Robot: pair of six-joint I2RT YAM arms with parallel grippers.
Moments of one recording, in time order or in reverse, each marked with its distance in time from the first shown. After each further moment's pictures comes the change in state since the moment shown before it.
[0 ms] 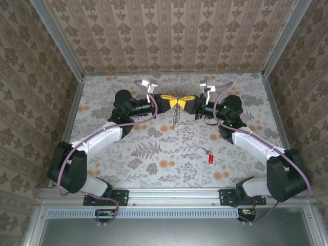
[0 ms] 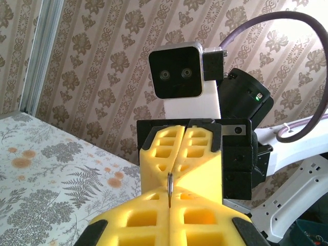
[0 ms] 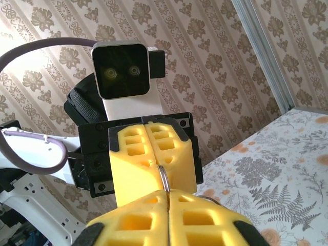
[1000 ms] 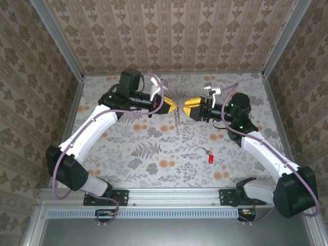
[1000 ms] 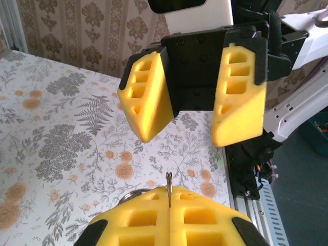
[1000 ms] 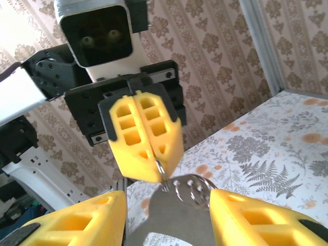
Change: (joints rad) left arm -0.002 0.031 0.509 -1.254 0.072 0.814; right arm -0.042 -0.156 0.027 -0.343 -0.090 -0.162
